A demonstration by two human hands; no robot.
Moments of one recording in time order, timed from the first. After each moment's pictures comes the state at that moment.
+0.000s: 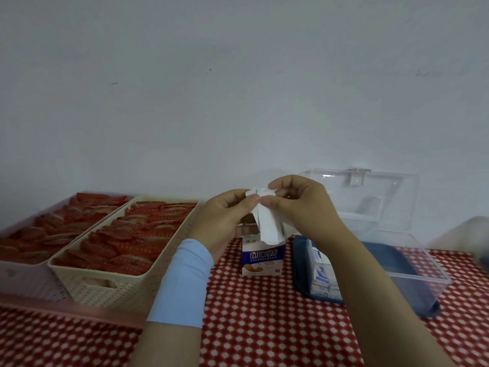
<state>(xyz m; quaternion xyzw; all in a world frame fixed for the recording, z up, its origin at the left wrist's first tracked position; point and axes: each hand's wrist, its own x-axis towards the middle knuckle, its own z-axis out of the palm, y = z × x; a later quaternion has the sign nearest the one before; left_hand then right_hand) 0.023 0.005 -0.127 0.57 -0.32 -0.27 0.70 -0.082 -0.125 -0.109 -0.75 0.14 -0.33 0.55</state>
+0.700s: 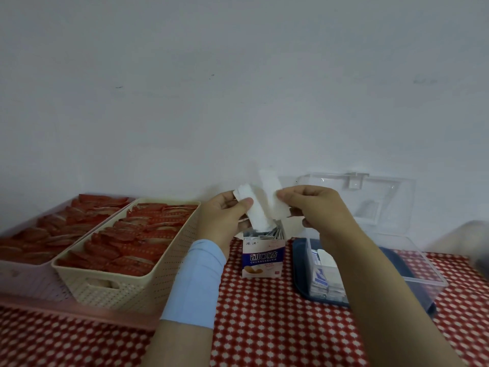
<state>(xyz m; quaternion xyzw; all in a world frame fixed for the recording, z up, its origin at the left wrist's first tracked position) 0.026 -0.009 -0.131 0.56 -0.19 -0.20 0.78 -0.095 -0.131 -0.102 -0.70 0.23 -0.31 0.59</state>
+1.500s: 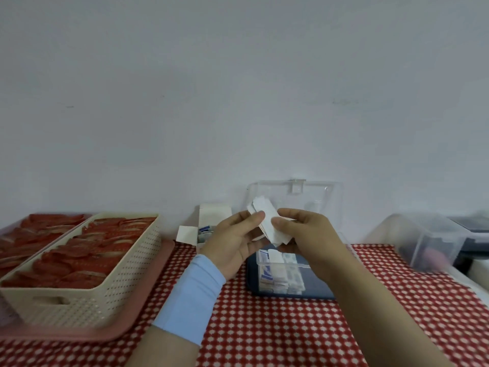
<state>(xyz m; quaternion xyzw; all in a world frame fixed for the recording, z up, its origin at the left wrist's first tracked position) -0.059 -0.051 -0.127 0.44 -0.26 -0.43 0.74 -0.186 -0.149 -0.115 -0.64 0.26 -0.31 0.65</state>
